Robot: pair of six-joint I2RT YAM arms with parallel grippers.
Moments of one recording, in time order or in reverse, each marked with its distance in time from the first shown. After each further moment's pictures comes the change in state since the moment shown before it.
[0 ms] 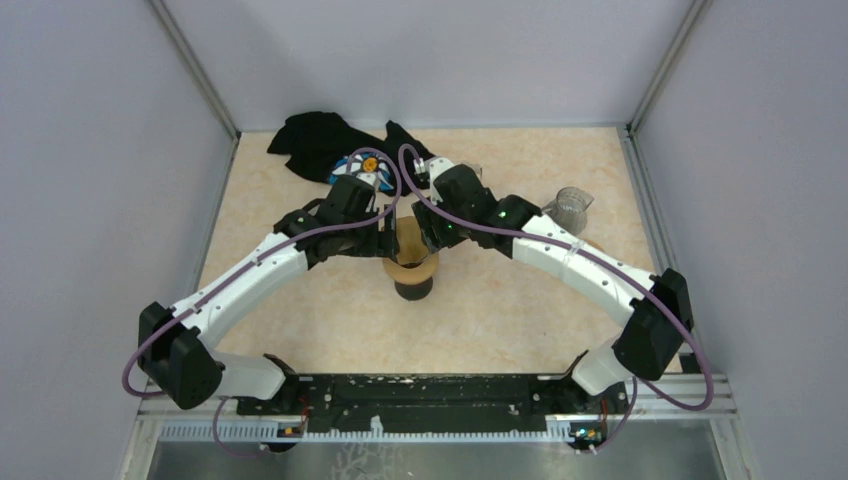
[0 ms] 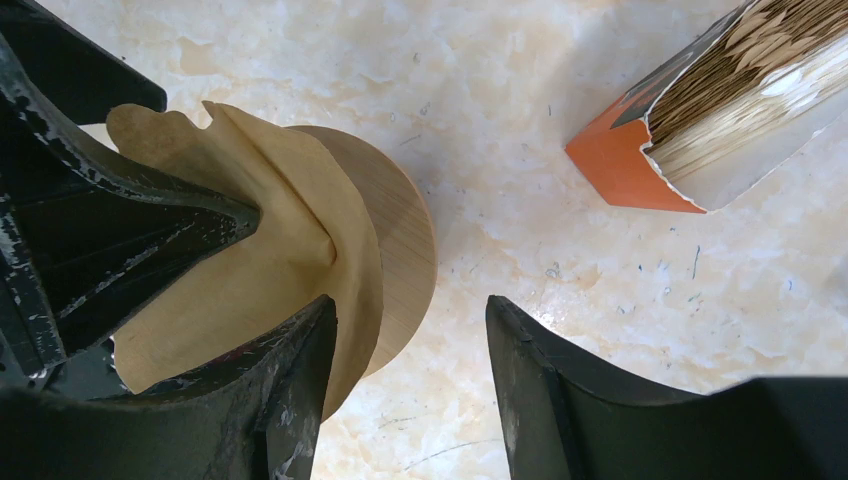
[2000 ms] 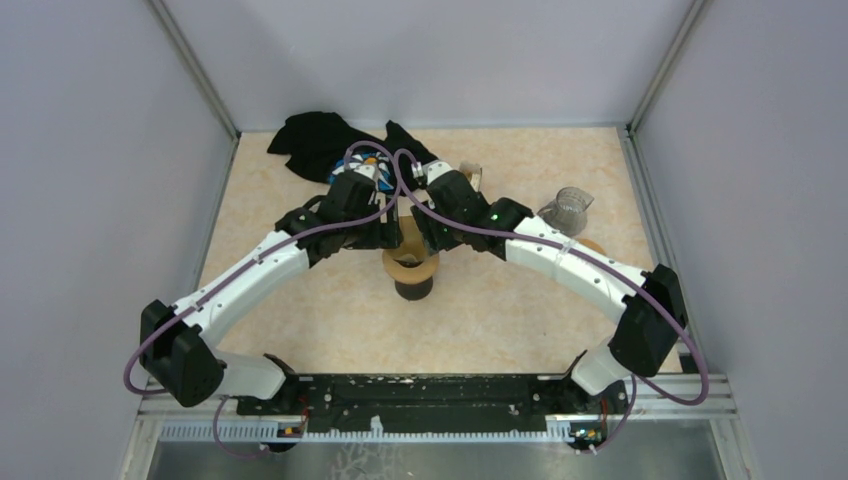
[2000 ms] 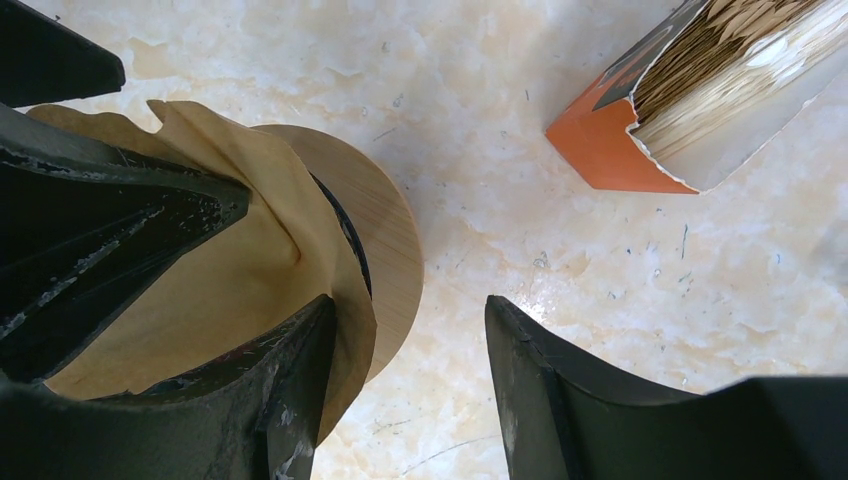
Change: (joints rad) left arm 0.002 0.016 0.017 0.065 -0.042 -0.017; right arm 0.030 0.031 -0.007 -0.010 0.088 0.038
